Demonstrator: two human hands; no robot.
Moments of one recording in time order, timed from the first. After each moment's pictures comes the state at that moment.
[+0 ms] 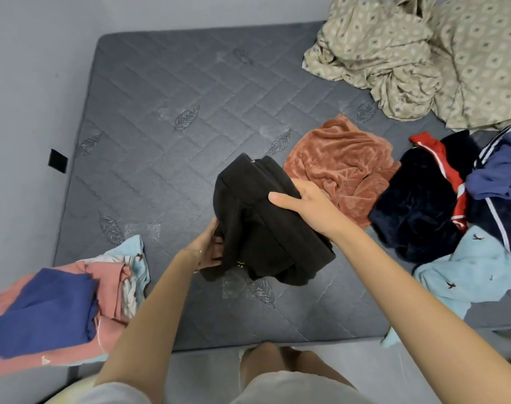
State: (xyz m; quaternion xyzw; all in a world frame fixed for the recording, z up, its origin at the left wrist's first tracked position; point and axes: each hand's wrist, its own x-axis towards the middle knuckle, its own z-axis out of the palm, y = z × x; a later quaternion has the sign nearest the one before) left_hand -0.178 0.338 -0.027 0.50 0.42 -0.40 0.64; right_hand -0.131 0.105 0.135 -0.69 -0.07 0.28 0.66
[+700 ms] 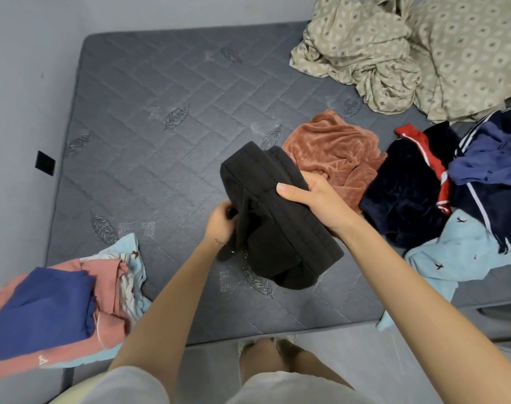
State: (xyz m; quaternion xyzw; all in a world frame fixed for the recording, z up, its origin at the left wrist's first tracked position) left_hand -0.176 0.297 -0.009 0.82 0.14 -0.13 0.54; right_hand -0.161 0.097 0.142 -0.66 -0.04 0.25 0.71
